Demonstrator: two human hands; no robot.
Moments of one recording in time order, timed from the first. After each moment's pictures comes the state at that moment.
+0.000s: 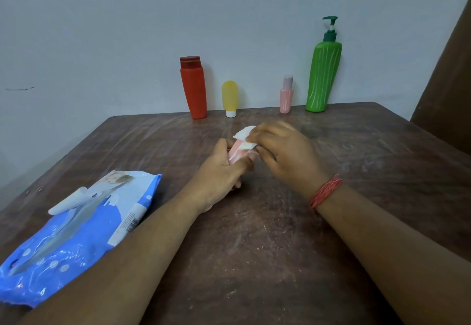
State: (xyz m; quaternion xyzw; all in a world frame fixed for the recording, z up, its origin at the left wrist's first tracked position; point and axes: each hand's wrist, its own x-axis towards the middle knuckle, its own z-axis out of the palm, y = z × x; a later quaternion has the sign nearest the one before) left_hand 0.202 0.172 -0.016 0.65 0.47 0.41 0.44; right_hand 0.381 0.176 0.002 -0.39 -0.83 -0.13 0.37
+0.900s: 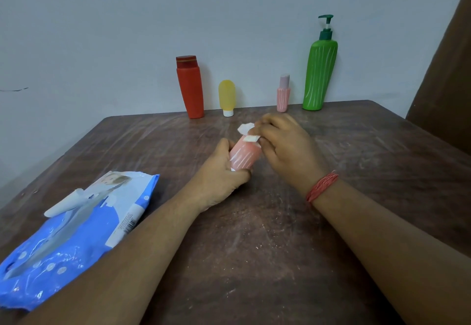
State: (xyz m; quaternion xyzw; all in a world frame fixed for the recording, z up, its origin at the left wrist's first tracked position) left_hand 0.199 0.173 -0.015 0.72 0.49 0.34 0.35; right_hand 0.380 0.176 0.007 -0.42 -0.80 -0.13 0.40
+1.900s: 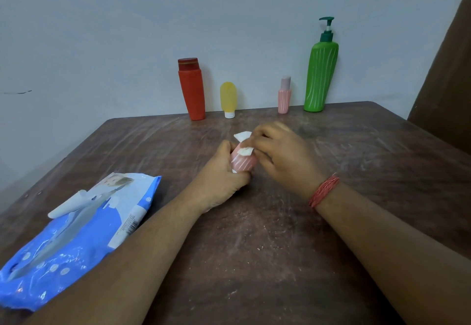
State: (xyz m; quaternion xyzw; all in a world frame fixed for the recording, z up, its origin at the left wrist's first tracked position) left_hand 0.200 0.166 -0.010 0.73 0.49 0.34 0.34; right_hand 0.379 0.175 0.003 -0.39 -0.85 -0.13 0.34
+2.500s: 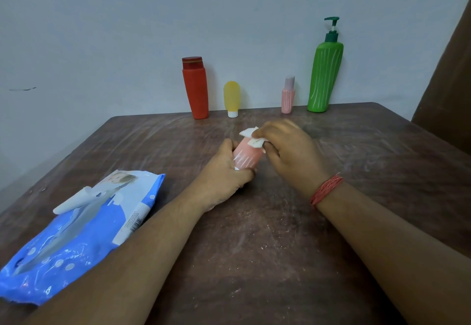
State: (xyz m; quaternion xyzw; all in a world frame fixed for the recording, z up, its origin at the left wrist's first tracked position) left_hand 0.198 0.174 -0.015 0.70 0.49 0.36 0.38; right_hand 0.380 0.181 0.002 -0.40 -0.82 -0.12 0.39
